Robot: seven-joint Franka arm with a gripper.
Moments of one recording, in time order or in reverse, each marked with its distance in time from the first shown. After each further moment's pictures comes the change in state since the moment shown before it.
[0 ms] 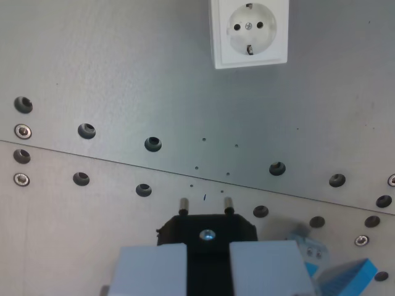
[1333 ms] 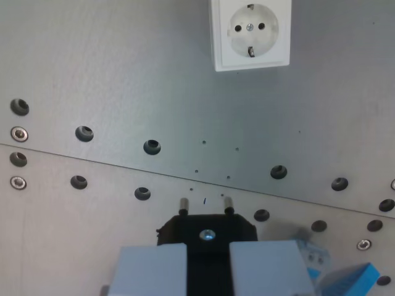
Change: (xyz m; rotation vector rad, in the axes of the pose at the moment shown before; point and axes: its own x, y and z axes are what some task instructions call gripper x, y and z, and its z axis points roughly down) arm 0.003 0.001 0.011 0.001 -0.010 -0.001
